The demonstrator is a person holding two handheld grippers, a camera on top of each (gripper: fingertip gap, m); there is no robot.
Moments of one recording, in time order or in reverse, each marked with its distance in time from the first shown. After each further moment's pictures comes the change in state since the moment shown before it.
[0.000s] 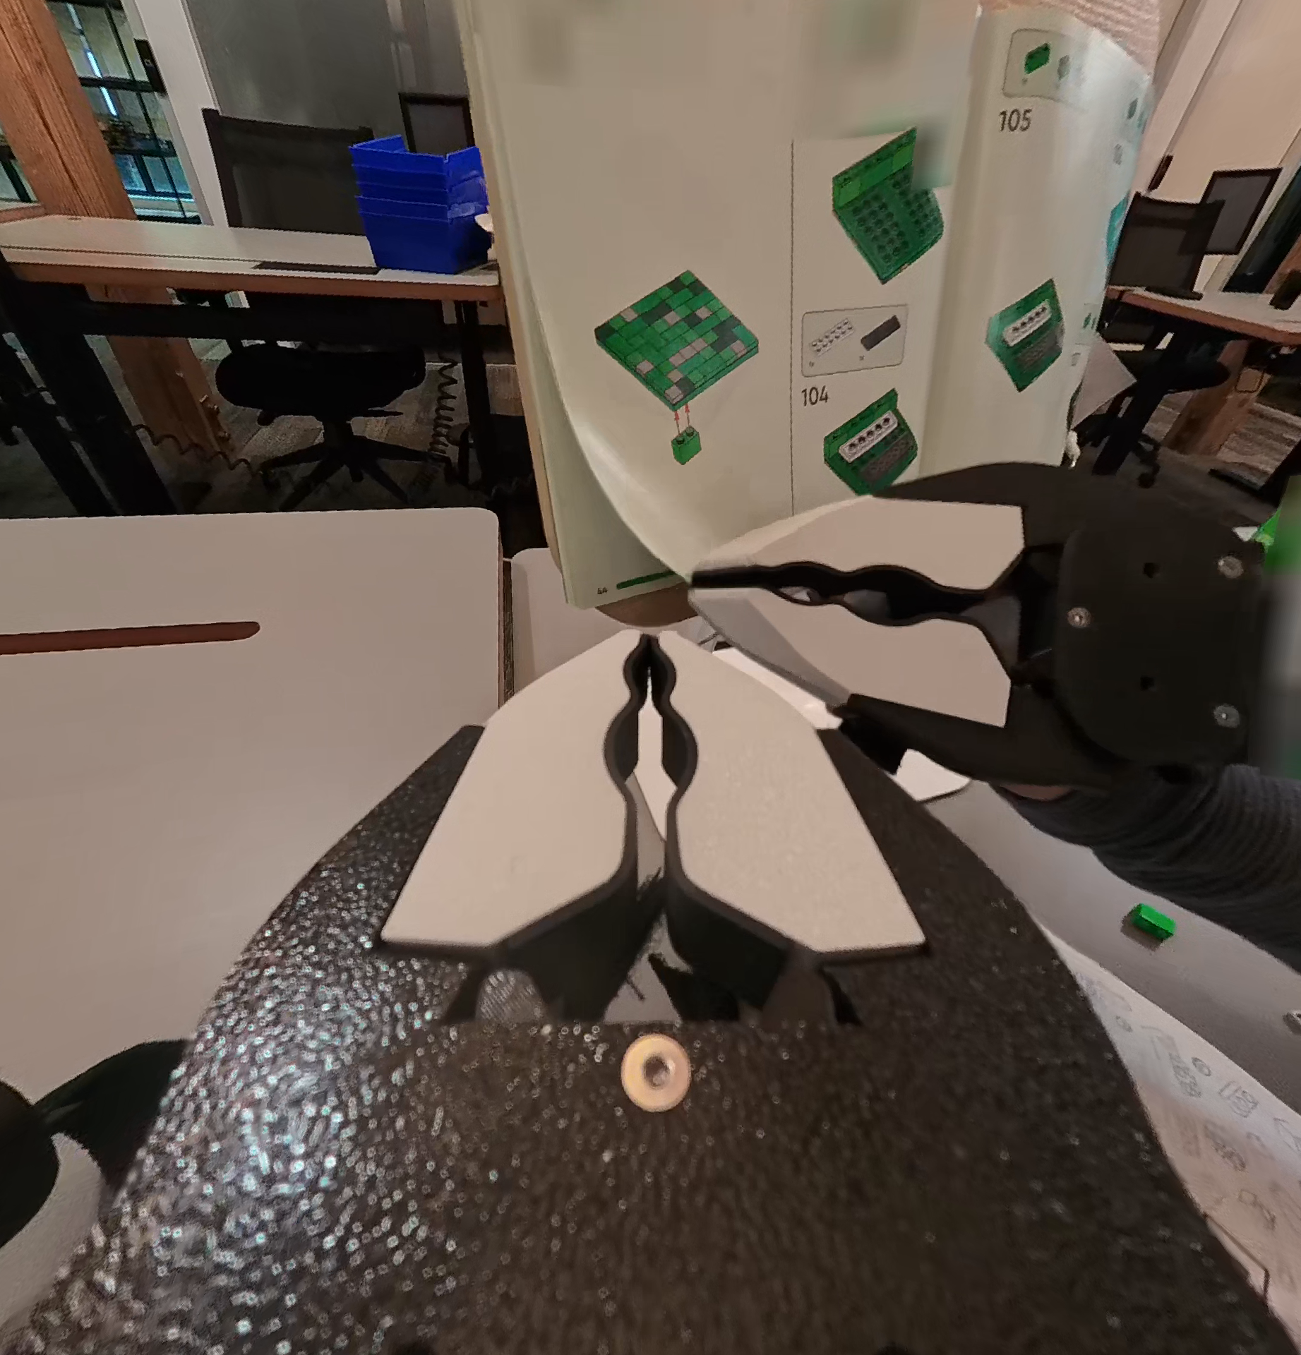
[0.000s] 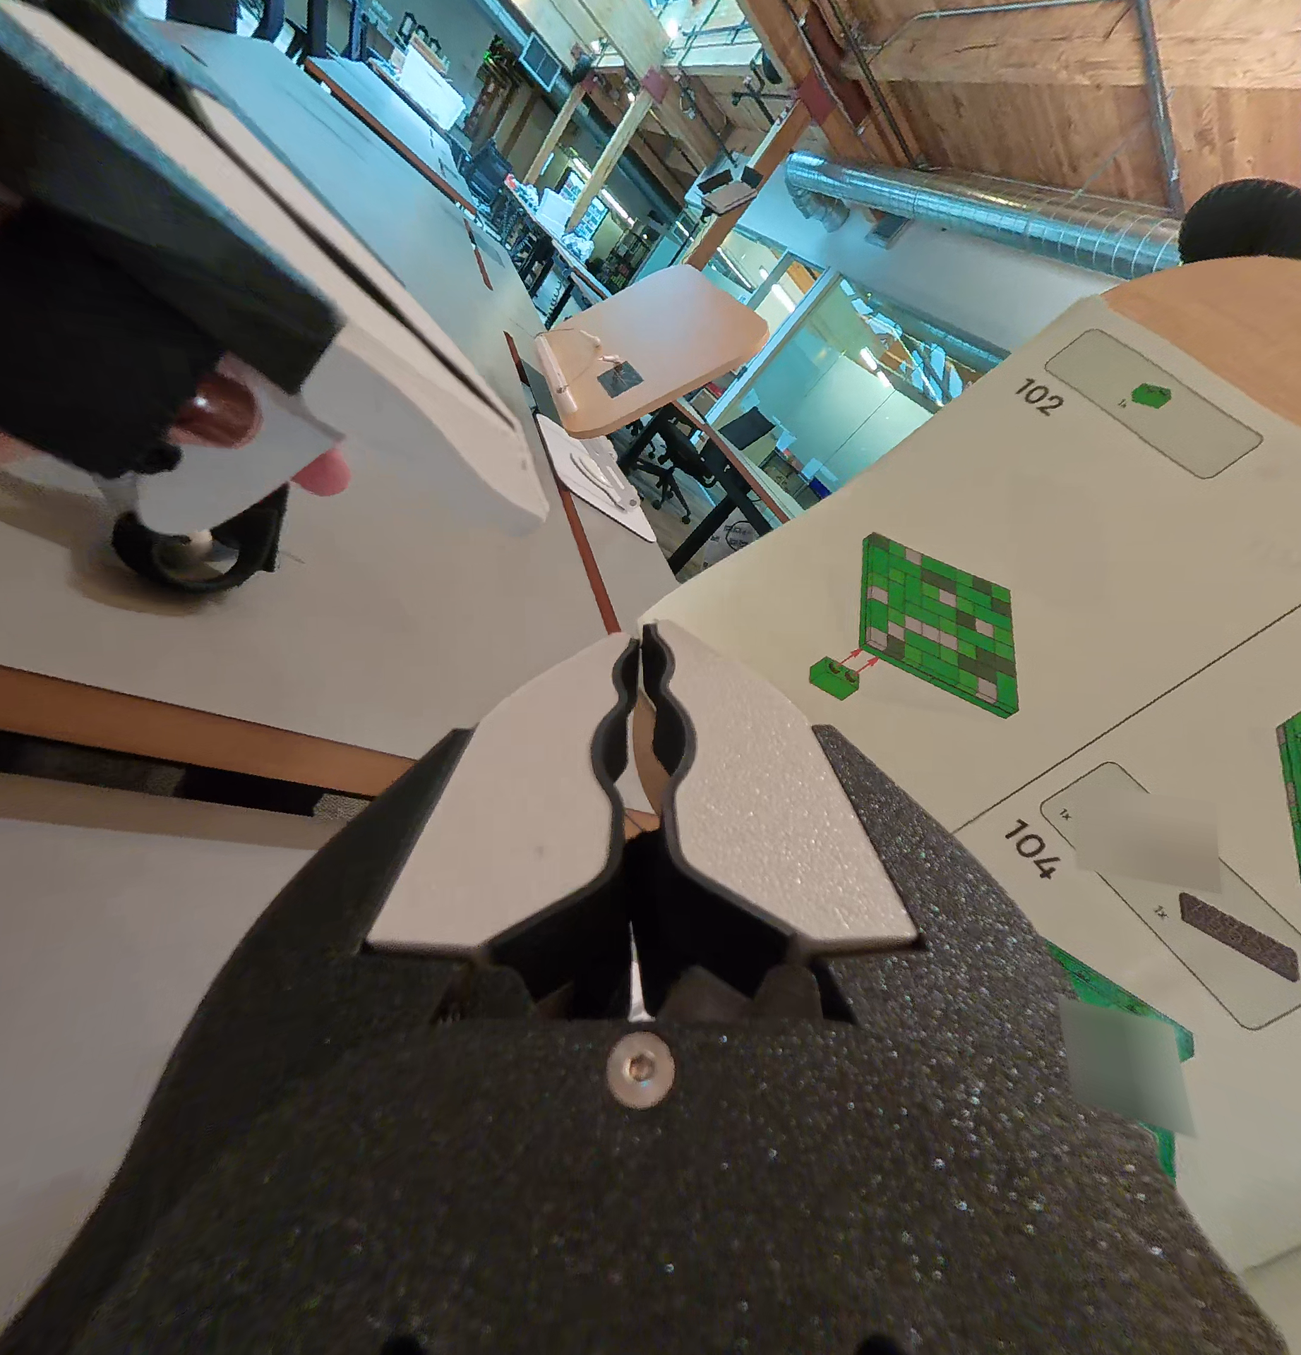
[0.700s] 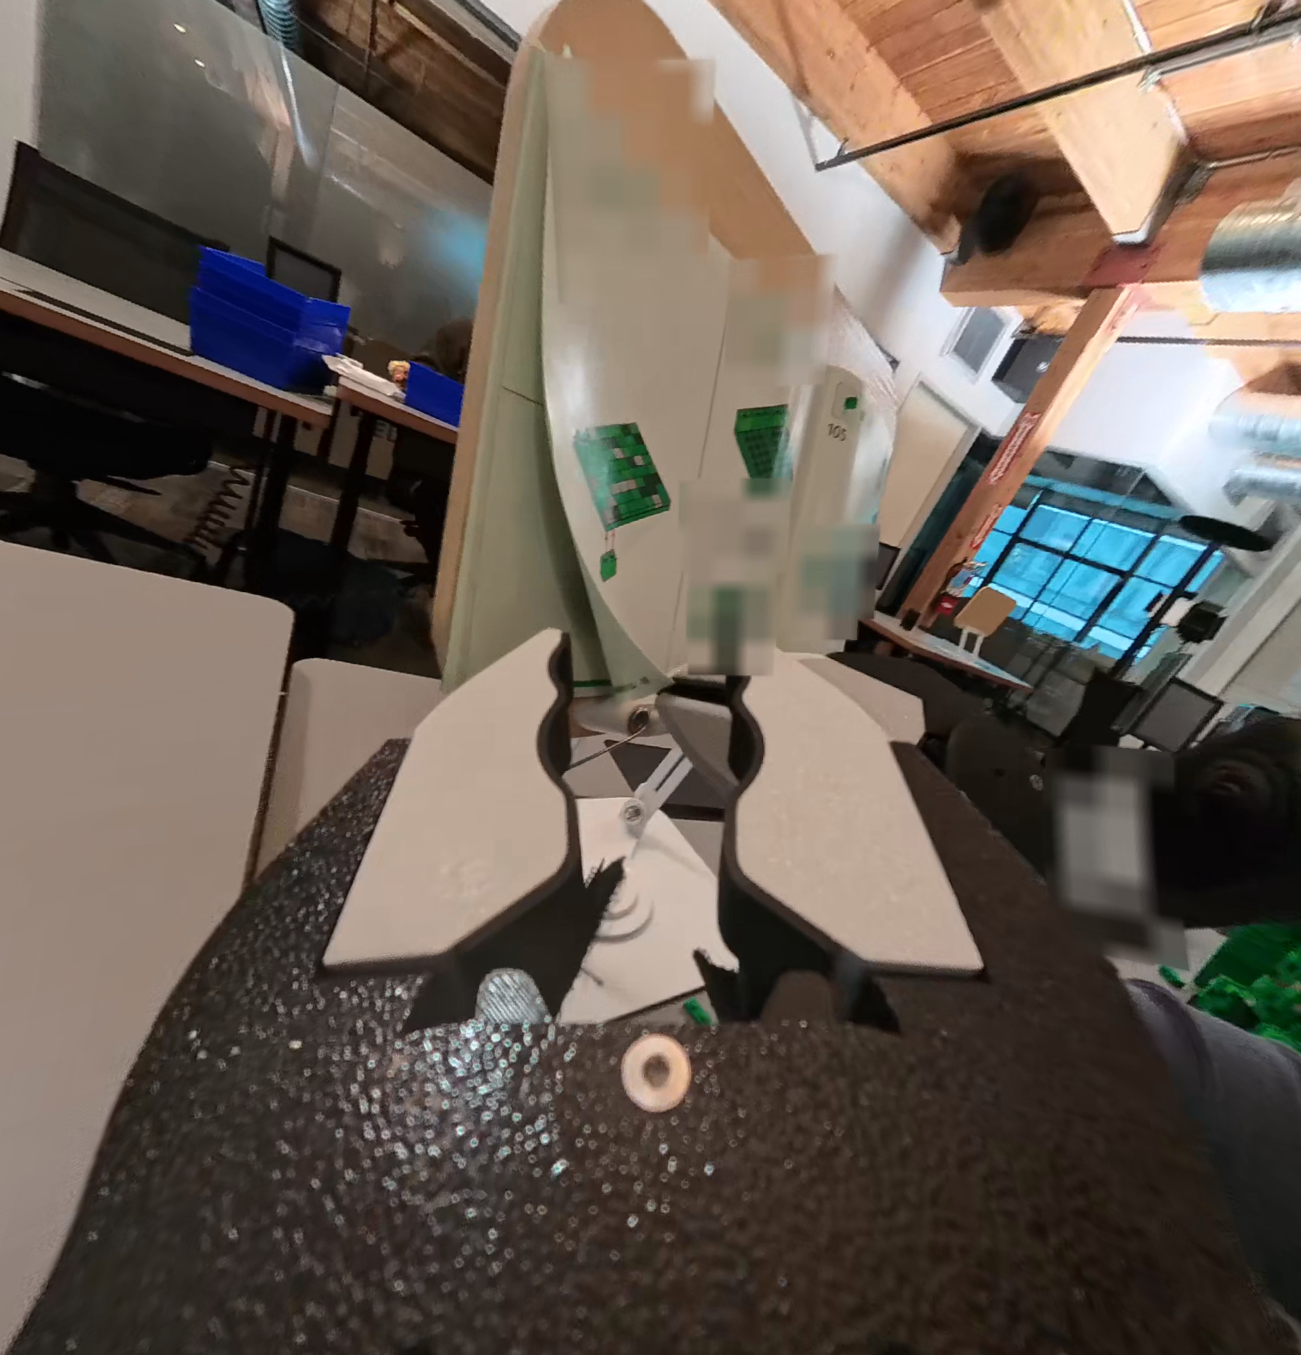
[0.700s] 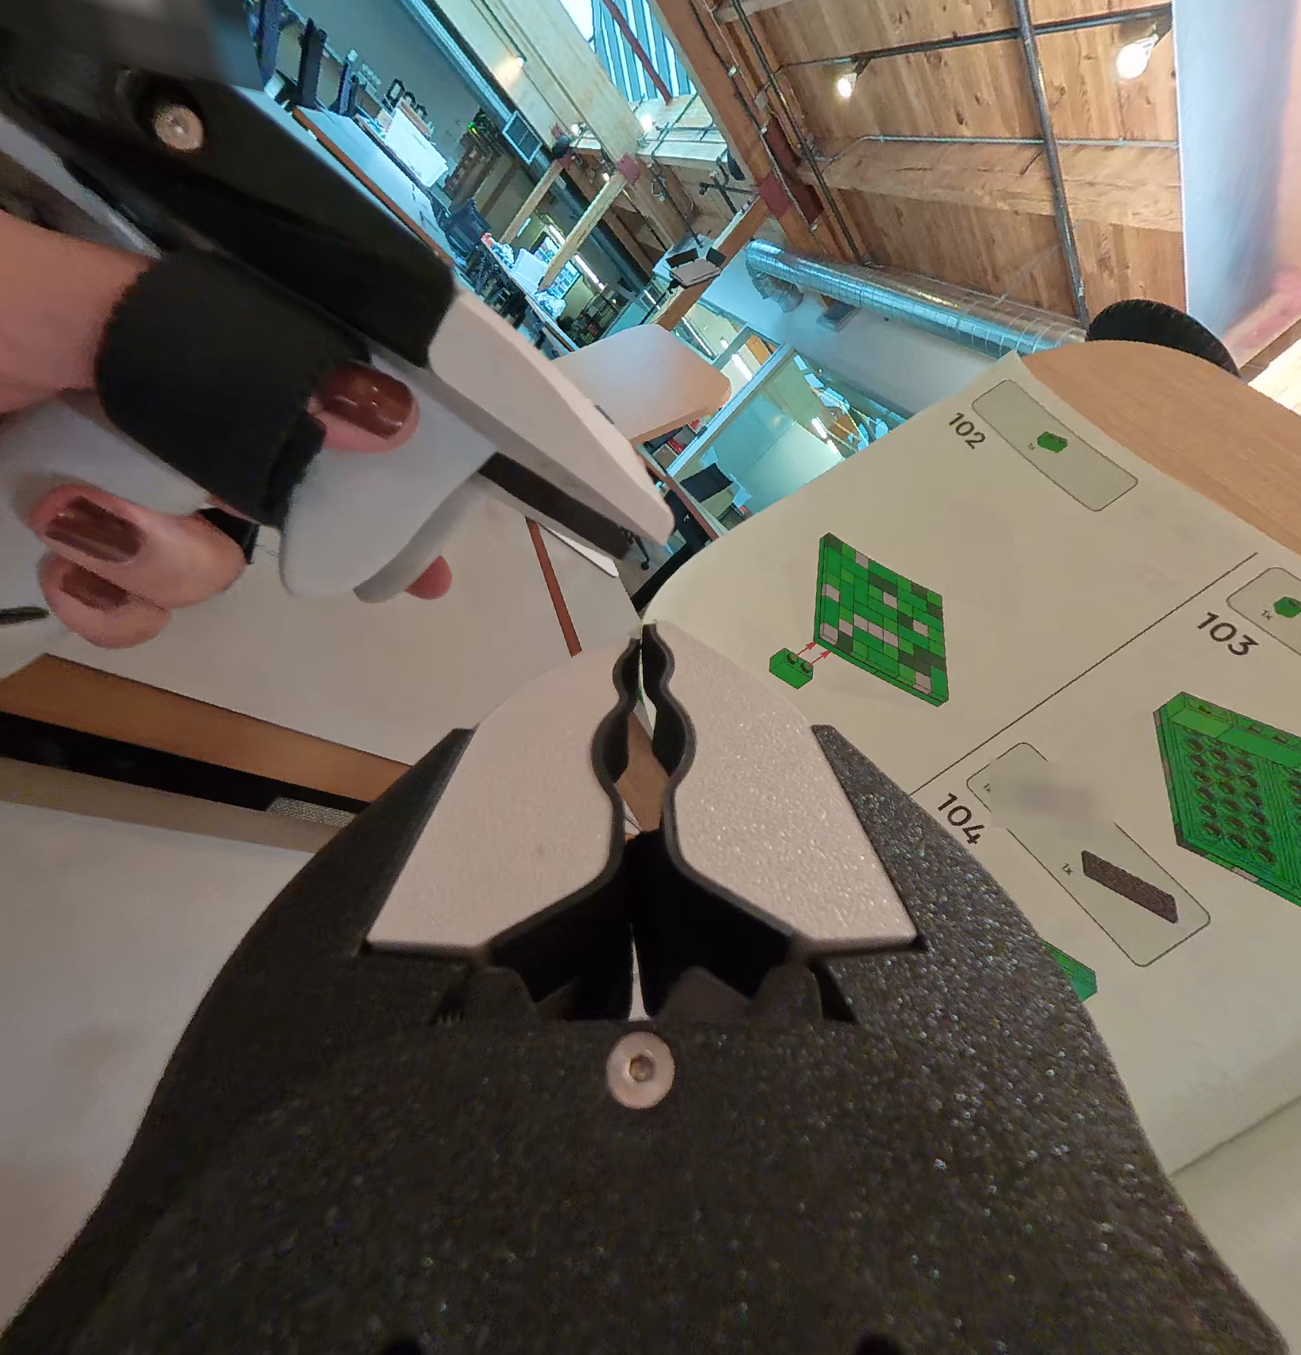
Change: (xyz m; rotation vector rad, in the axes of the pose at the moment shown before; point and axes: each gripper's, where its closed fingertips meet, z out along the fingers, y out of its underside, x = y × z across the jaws) left arm 0.017 -0.020 0.018 0.304 0.255 -0.356; right arm 0.005 -0.003 -0.016 0.077 0.048 -0.074
